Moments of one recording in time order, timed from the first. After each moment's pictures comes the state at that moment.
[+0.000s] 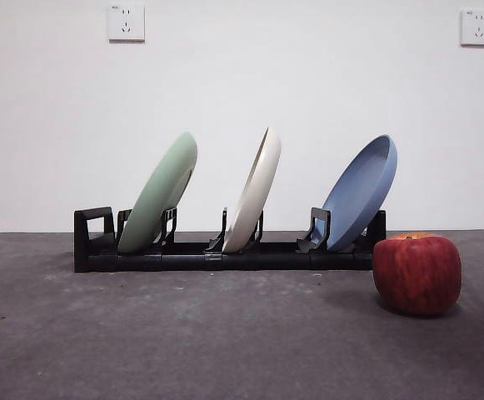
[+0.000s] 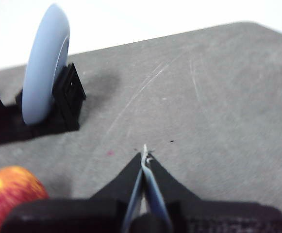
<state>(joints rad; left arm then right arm) -0.07 0.02 0.02 -0.15 0.03 -0.16 -0.04 0.01 0.02 -0.19 0.00 0.18</state>
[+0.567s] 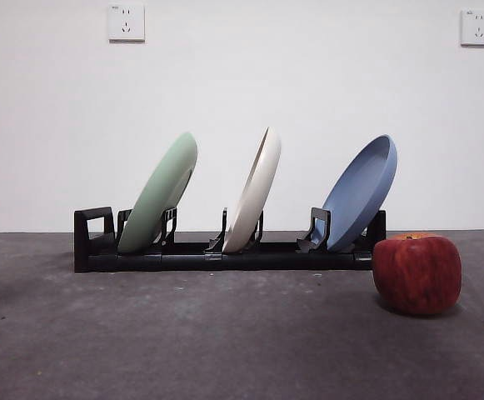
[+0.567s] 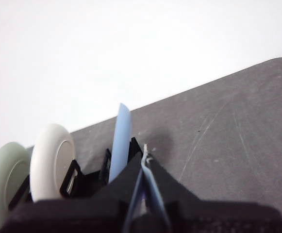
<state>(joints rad) -0.07 0.18 0.39 -0.11 0.19 -0.38 -0.04 0.26 0.50 -0.30 -0.11 0.32</state>
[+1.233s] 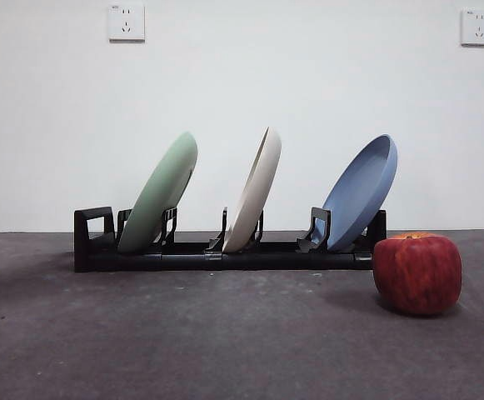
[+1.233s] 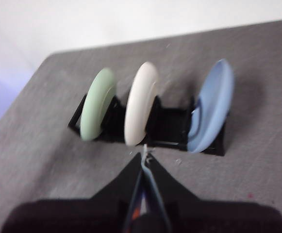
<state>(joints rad) -0.10 0.95 1.13 -0.59 0.57 -0.25 0.09 1.07 1.46 -0.92 -0.43 0.12</state>
